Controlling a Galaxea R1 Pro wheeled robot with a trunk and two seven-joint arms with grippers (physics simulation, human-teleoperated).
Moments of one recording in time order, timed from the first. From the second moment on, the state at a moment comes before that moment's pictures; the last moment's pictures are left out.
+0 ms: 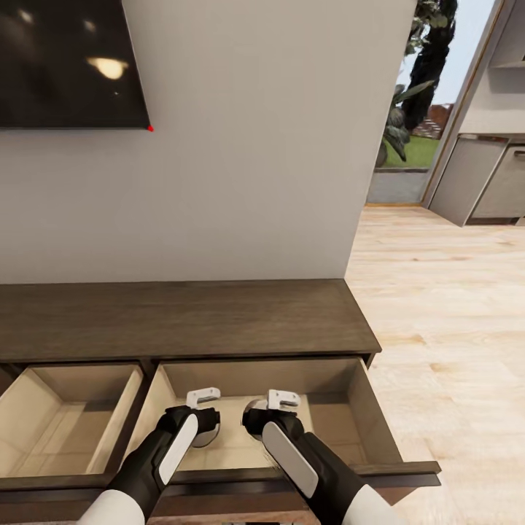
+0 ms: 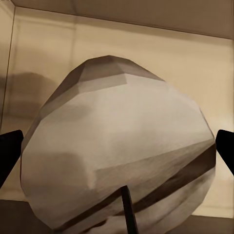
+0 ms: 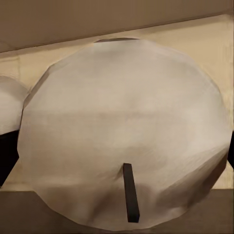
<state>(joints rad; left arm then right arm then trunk) -0.50 -0.06 -0.20 -0.87 0.44 0.63 0.37 -0.55 0.17 0.70 -0.94 -0.92 0.47 -0.71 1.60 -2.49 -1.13</state>
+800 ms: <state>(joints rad) -0.50 -0.06 -0.19 -0.90 0.44 0.63 0.38 -0.63 0.17 0.70 -0.84 -0.94 0.45 -0.67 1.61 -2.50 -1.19</state>
